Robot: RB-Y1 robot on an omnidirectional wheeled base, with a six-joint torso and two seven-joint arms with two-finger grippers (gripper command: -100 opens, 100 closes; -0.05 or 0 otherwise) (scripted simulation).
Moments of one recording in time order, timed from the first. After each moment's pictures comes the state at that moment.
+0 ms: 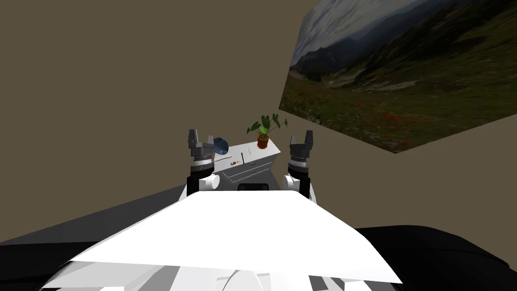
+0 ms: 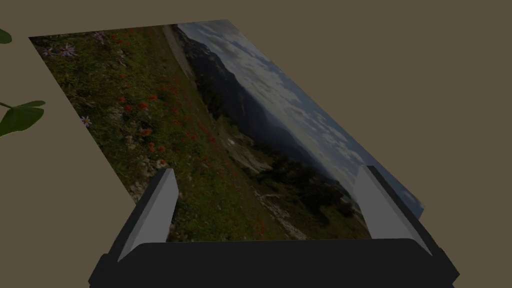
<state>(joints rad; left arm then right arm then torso) 0.46 0.03 0.00 -2.21 0.07 -0.52 -0.04 0.48 -0.01 0.07 -2.32 0.01 -0.49 0.01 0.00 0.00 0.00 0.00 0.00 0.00</state>
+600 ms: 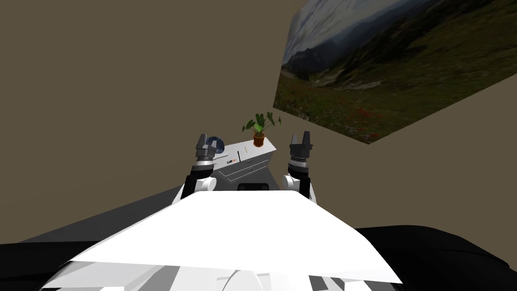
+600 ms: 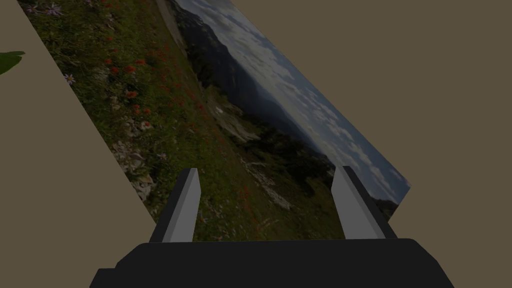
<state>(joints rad) 0.49 0.14 0.00 -2.19 0.14 -0.38 -0.08 0.48 -0.01 0.07 -2.32 0.01 -0.49 0.01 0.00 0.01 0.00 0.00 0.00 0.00</state>
